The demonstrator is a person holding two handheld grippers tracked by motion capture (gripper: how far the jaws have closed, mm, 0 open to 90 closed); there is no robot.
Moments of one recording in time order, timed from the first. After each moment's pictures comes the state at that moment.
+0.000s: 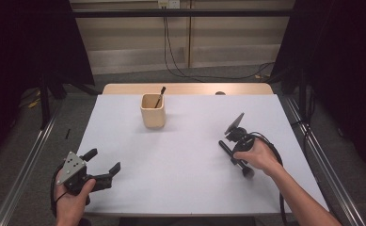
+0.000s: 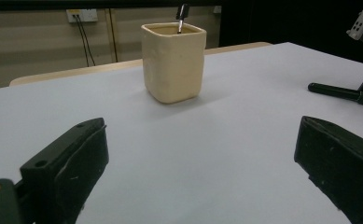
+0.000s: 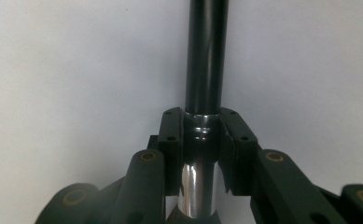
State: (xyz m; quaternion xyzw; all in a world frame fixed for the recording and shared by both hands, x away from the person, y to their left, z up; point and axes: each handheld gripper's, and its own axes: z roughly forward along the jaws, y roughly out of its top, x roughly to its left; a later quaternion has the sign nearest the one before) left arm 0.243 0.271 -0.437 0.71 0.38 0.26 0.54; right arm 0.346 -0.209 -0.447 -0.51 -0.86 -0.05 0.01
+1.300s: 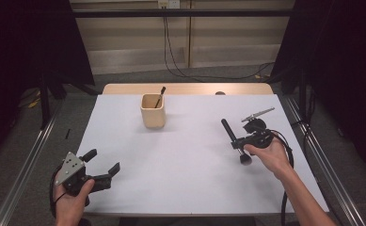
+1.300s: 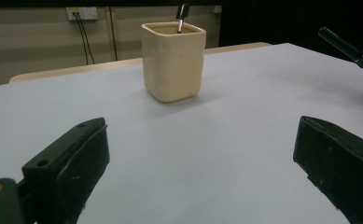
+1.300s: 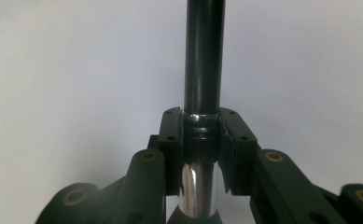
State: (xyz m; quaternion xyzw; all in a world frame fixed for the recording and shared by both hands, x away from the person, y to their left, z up) left arm 0.240 0.272 -0.434 0.70 0.39 0.25 0.54; right arm 0.324 -0.244 -0.407 -0.49 -0.82 -0.30 -0.07
